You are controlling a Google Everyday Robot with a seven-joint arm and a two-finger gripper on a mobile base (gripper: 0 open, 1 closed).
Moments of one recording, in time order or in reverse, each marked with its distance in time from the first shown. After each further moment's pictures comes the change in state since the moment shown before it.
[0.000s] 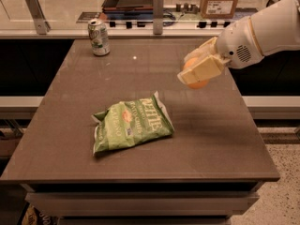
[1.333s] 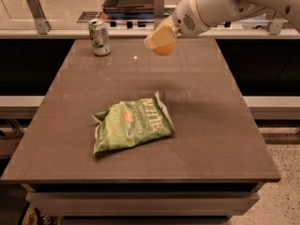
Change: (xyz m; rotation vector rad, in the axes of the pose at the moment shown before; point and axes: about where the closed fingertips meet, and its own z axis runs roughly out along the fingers) arm -0.083 -0.077 0.067 0.175 -0.031 0.053
